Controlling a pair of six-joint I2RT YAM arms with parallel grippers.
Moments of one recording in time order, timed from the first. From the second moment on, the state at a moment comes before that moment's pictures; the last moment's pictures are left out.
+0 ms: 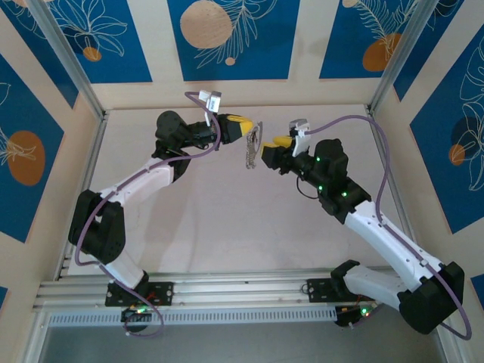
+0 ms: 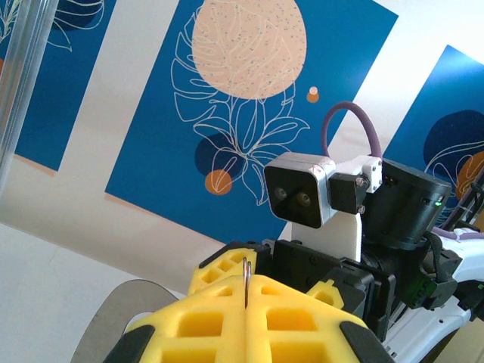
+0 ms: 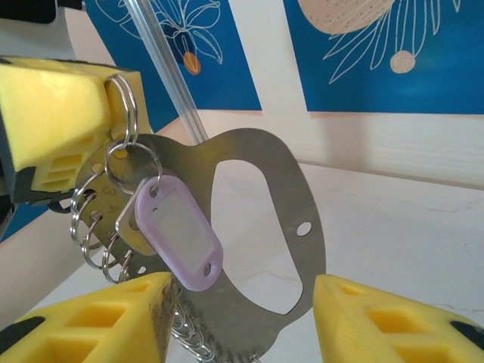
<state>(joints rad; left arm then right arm) -0.49 1.64 1.23 0.82 1.00 -0.78 0.53 1.05 0.91 0.00 -0.20 0.29</state>
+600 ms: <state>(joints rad) -0.49 1.64 1.23 0.82 1.00 -0.78 0.56 1.09 0.93 0.02 -0.21 0.29</state>
